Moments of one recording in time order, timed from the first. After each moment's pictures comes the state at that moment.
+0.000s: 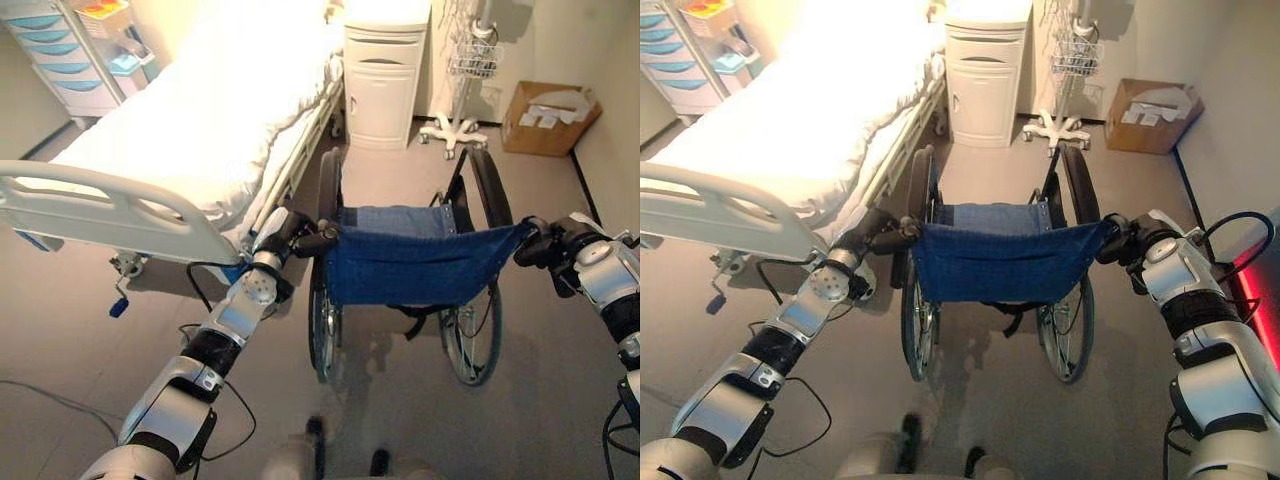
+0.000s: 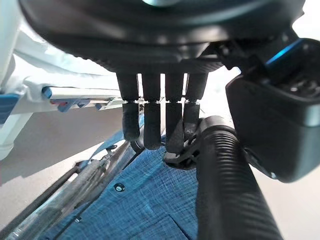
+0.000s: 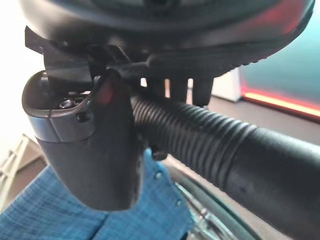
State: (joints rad) left arm -0.56 0.44 -0.42 0.48 0.06 0.14 0.09; right arm -0.81 -0.87 0.50 0.73 0.00 0.52 0.13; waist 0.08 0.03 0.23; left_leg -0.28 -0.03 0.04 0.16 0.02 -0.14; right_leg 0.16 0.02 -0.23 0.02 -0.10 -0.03
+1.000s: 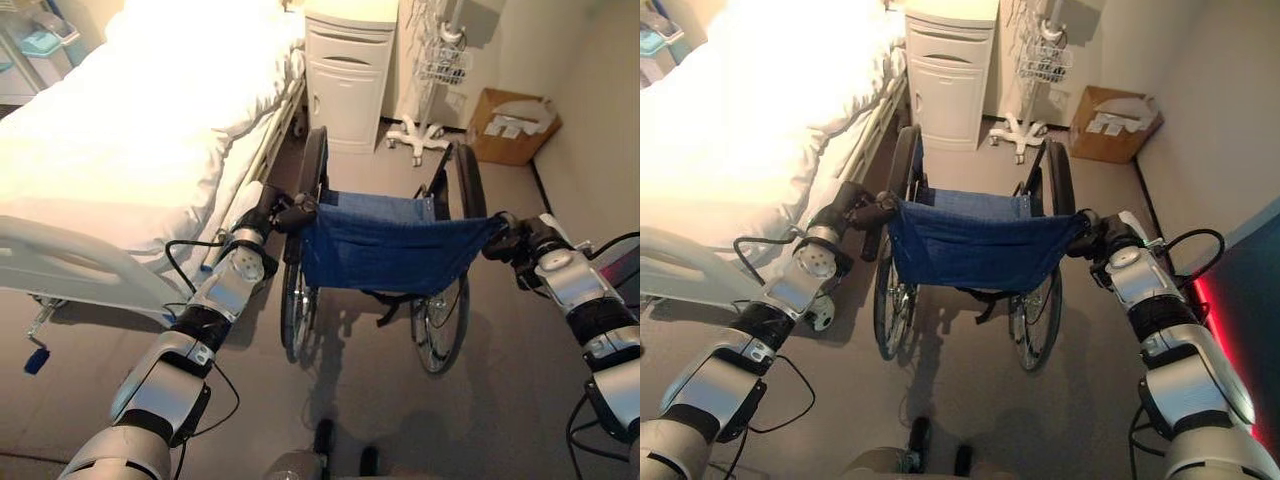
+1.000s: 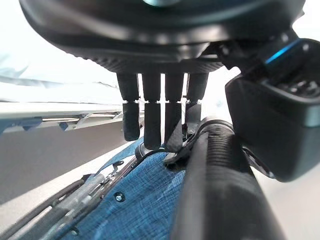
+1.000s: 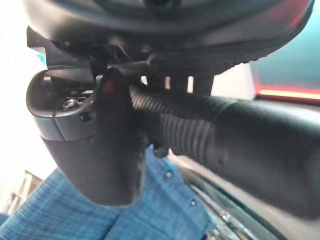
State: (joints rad) left arm -0.75 0.46 -0.46 0.64 0.07 0.16 0.21; right arm -0.78 -0.80 0.46 0.68 0.17 0.50 -0.08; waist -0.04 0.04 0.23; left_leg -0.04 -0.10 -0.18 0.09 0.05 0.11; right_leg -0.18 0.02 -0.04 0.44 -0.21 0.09
